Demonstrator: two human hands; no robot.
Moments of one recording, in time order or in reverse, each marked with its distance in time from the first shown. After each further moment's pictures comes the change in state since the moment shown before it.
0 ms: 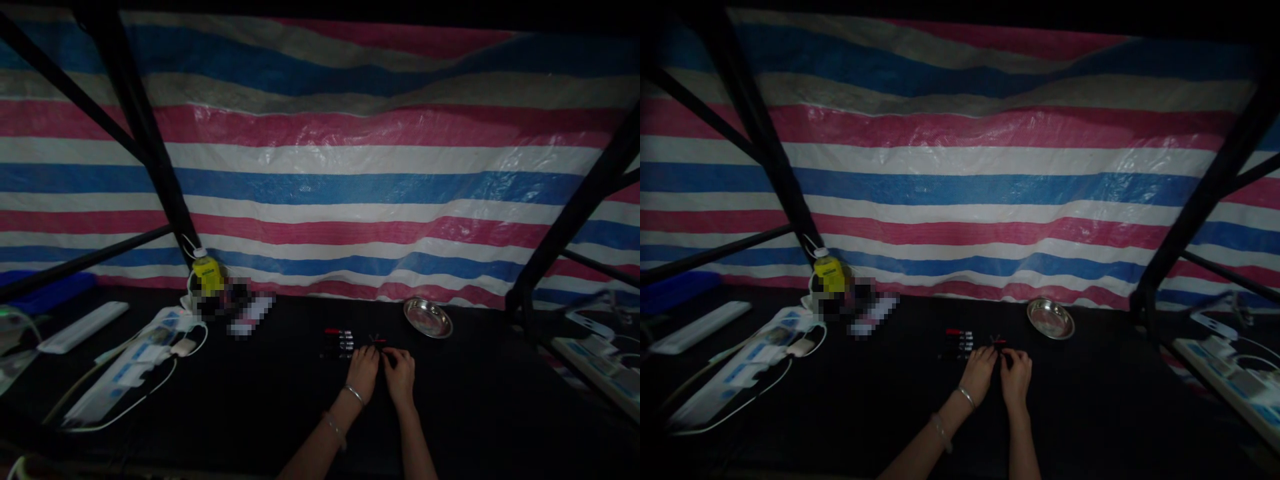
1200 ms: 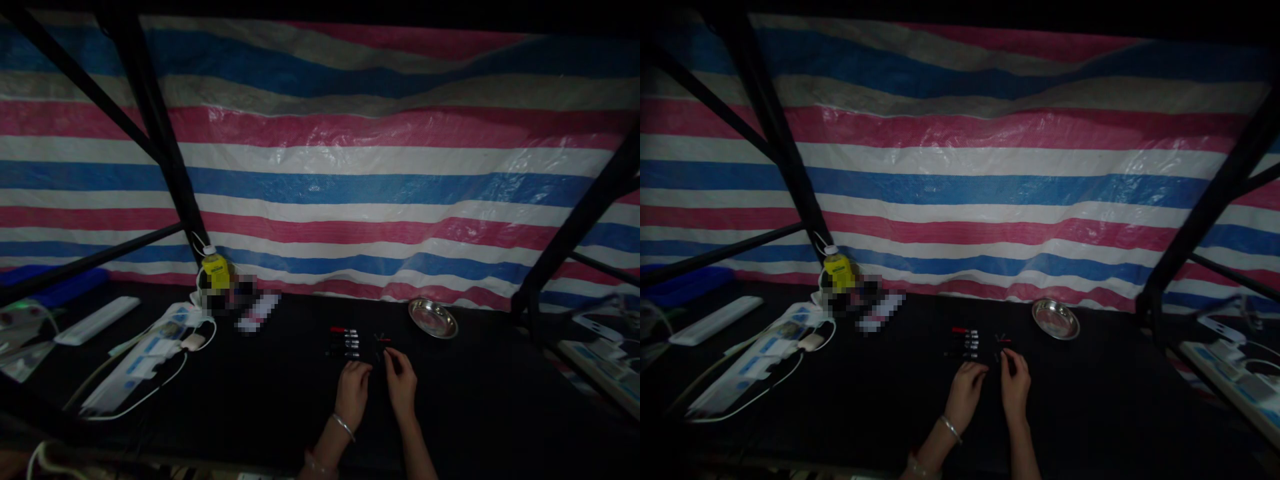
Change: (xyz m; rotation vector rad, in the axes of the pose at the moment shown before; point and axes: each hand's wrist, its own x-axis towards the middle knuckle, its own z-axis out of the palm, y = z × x) left_hand -0.050 -0.008 -0.016 -0.555 0.293 -0.215; right_hand -0.019 -0.032 -0.009 0.395 0.028 0.087
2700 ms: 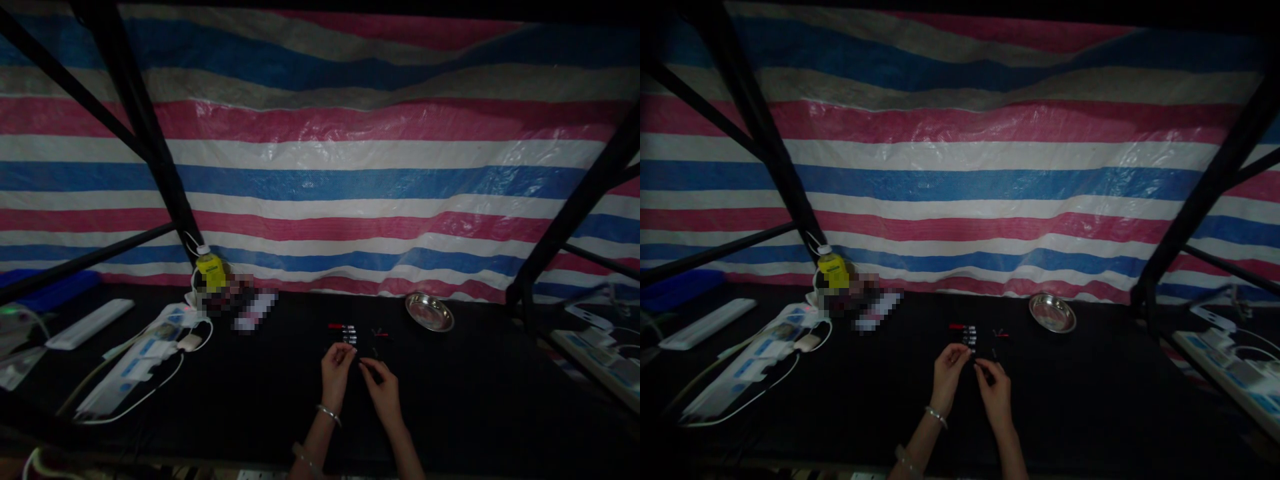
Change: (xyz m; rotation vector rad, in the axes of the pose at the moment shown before) left_hand 0.015 -0.009 -0.016 -0.765 0.324 -0.286; right_hand -0.033 -0.027 0.012 0.086 -0.264 -0.013
